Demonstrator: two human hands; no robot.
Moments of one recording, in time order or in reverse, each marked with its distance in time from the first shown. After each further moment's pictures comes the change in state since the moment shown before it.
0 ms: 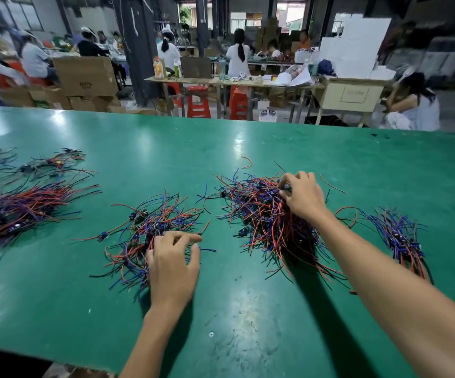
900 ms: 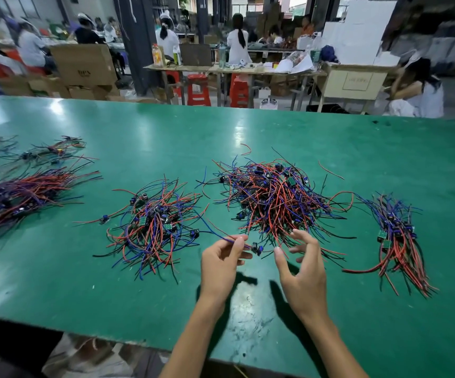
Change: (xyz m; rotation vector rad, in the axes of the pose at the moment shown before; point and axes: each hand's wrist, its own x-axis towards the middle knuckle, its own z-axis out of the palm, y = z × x) left_hand -0.053 0.067 0.032 -1.007 -0.337 -0.474; right_hand -0.219 -0.019 0.048 0.663 0.377 0.094
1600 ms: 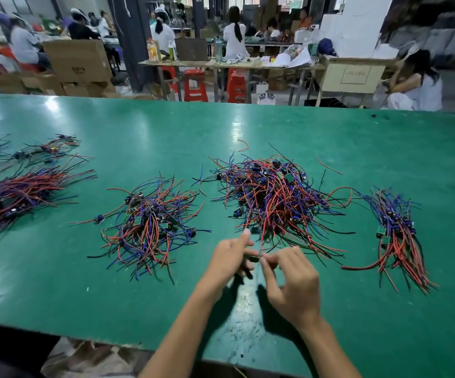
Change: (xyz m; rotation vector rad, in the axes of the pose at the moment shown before) left_hand 0.028 0.005 0.011 0.238 -0.259 -0.268; right_hand -0.007 0.002 0.005 -0.144 0.005 -0.517
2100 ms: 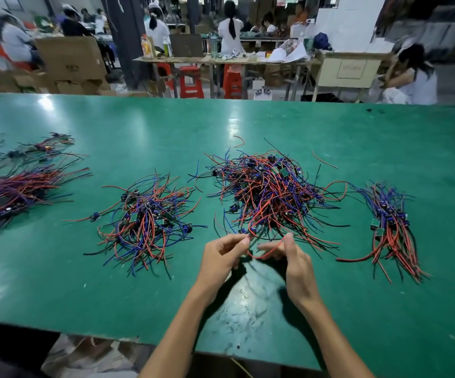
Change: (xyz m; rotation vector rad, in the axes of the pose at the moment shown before) left_hand -0.002 -0.032 -0.004 -0.126 0.055 0.280; right_hand 0.009 0.008 -0.007 0.502 -0.243 0.708
